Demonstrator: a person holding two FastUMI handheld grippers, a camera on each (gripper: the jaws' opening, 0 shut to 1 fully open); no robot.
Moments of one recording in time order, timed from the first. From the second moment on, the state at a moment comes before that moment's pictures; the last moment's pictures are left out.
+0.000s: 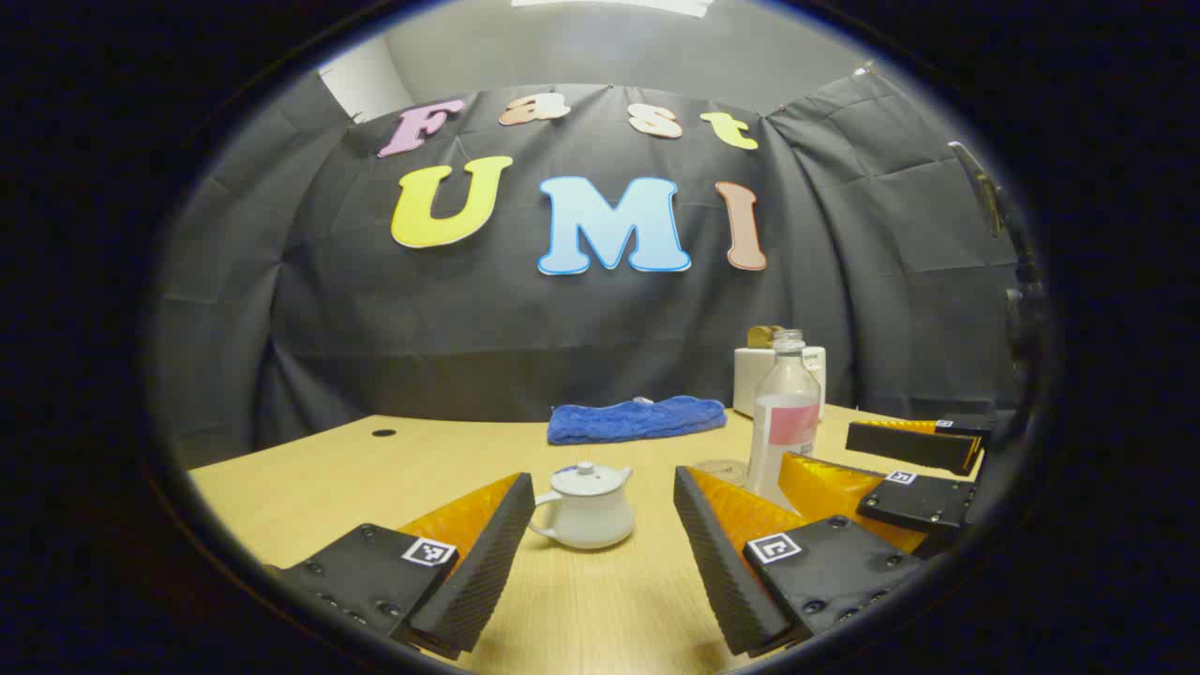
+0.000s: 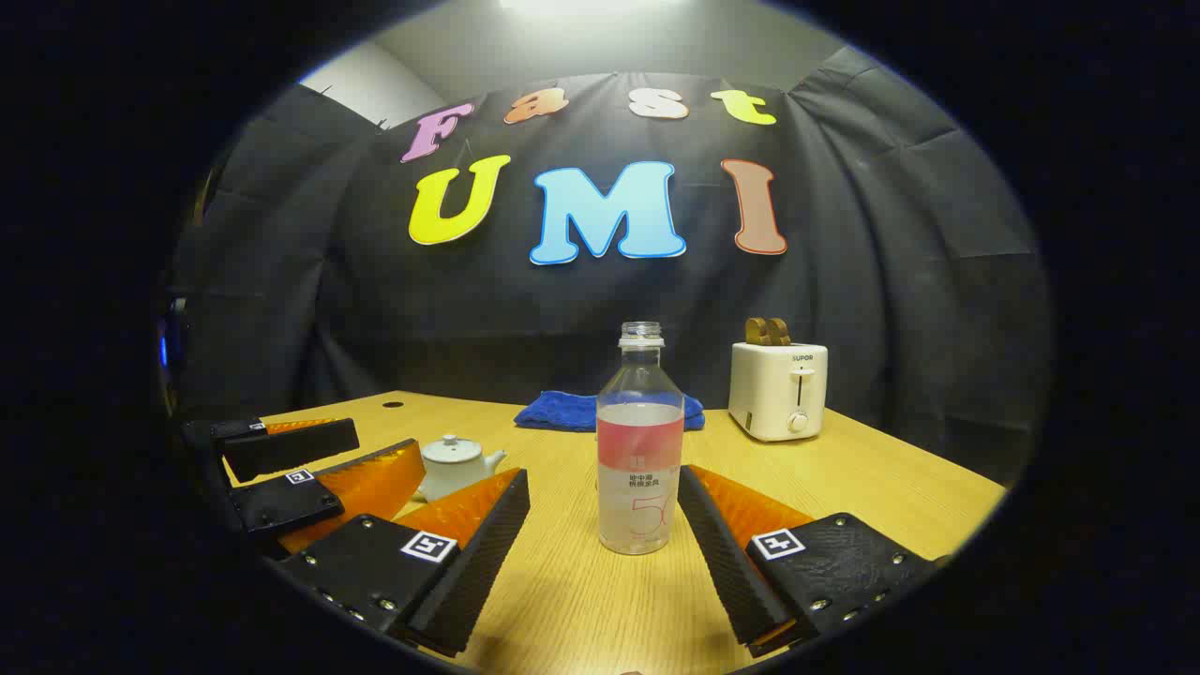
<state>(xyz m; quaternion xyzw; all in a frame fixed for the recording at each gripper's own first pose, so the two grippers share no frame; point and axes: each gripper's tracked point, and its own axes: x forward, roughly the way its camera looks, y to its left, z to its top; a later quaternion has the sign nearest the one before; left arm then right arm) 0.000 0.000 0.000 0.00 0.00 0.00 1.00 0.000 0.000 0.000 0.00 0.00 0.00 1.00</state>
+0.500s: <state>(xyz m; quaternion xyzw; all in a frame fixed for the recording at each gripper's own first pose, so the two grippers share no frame) 0.002 0.001 -0.003 0.00 0.00 0.00 1.00 -0.005 -0.009 0.000 0.00 0.00 -0.03 1.00</state>
